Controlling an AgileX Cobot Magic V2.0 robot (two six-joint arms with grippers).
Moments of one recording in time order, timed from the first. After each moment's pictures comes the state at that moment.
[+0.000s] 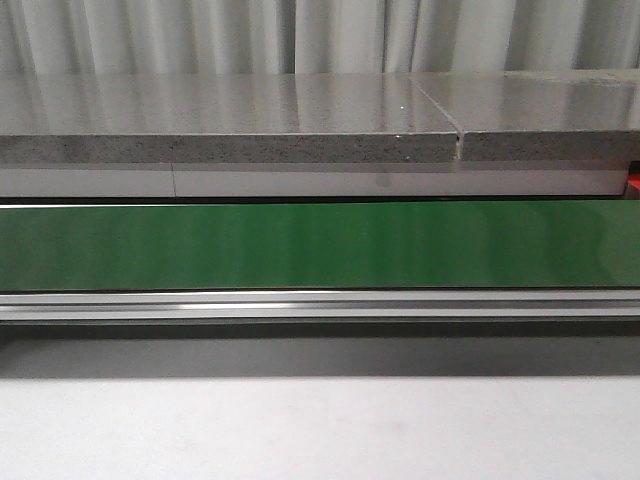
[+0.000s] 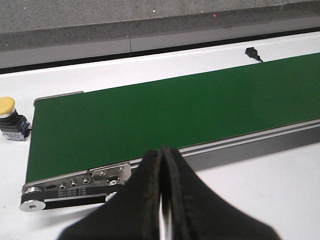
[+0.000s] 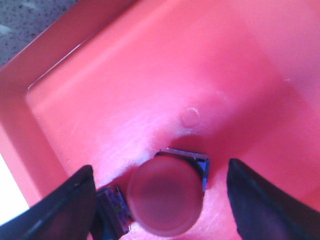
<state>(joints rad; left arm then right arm) -0.13 0.31 -0.55 -0.17 0.76 0.20 -0.51 2.07 -1.67 0.18 0.69 0.12</state>
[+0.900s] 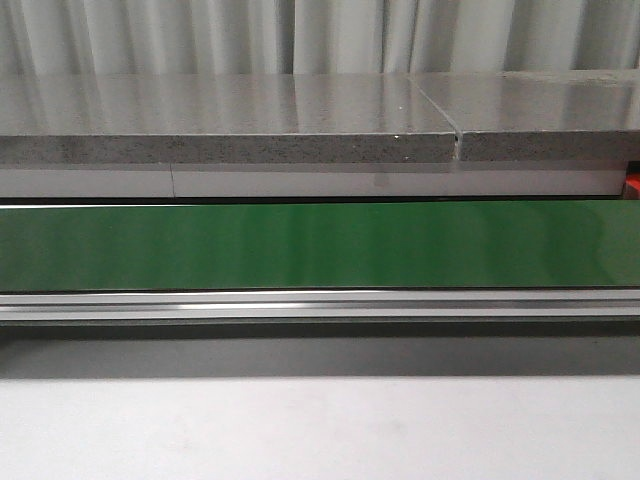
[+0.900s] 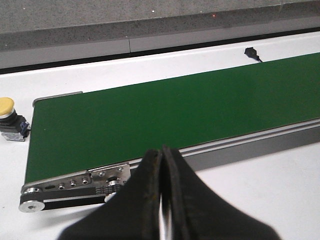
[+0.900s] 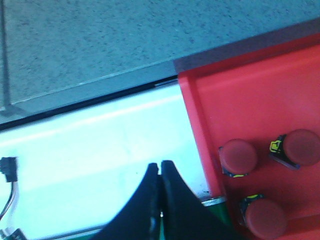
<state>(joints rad) -0.13 0.31 -0.55 -0.17 0.76 0.20 -0.28 1.71 -1.67 0.18 0.86 0.01</state>
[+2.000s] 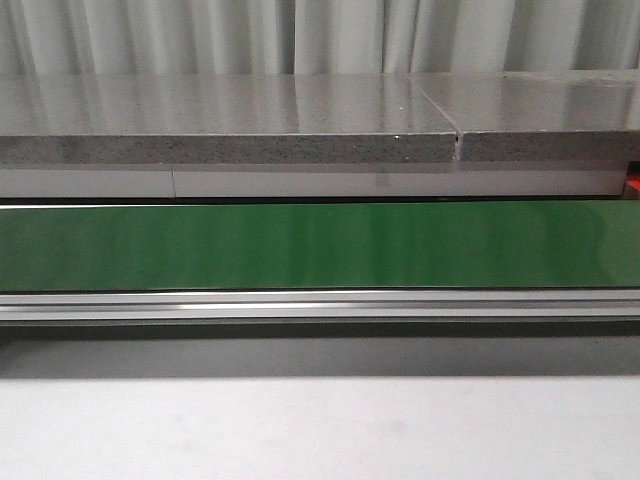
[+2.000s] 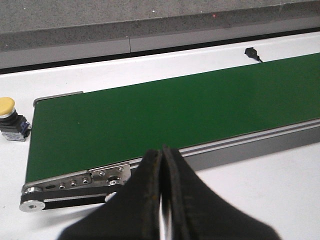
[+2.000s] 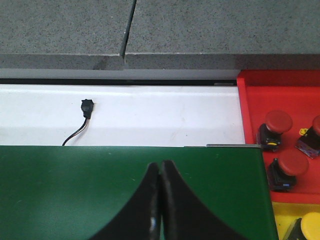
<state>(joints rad) -0.13 0.31 -0.55 -0.17 0.76 0.20 -0.08 0.93 -0.92 0.18 0.57 -0.12</state>
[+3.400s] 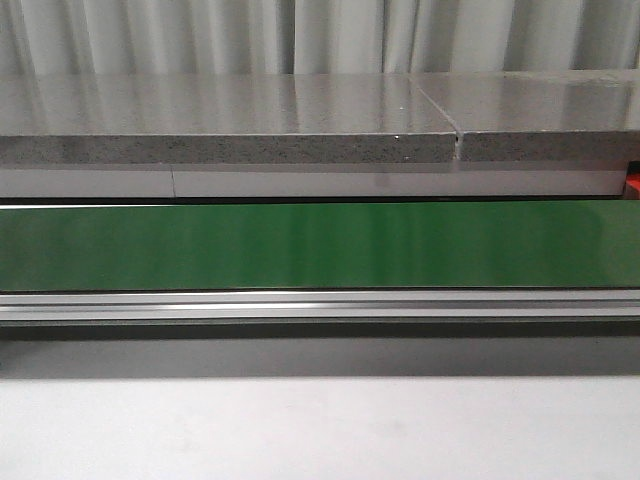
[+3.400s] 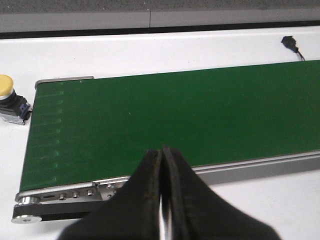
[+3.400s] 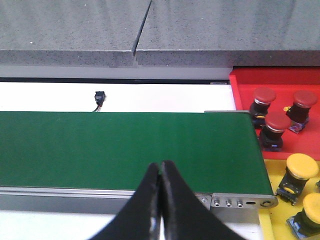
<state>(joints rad) -0.13 0.69 -0.60 -0.14 0.56 0.13 -0.08 0.32 -0.53 0.18 0.60 -0.12</state>
